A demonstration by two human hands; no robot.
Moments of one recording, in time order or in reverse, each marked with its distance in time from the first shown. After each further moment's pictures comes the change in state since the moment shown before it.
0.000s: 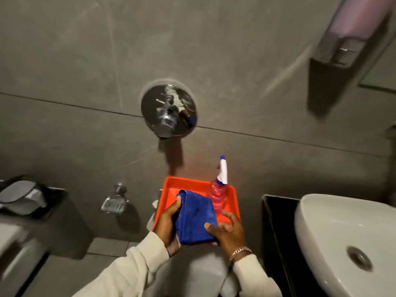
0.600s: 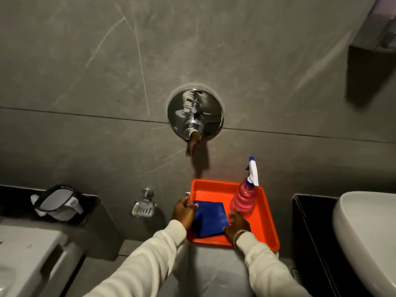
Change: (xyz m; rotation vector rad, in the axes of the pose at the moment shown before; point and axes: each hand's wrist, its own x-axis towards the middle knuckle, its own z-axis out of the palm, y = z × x) left_hand 0.061 0.037 -0.053 0.585 0.415 0.349; right_hand 0.067 0.039 0.059 -0.556 0.045 -0.001
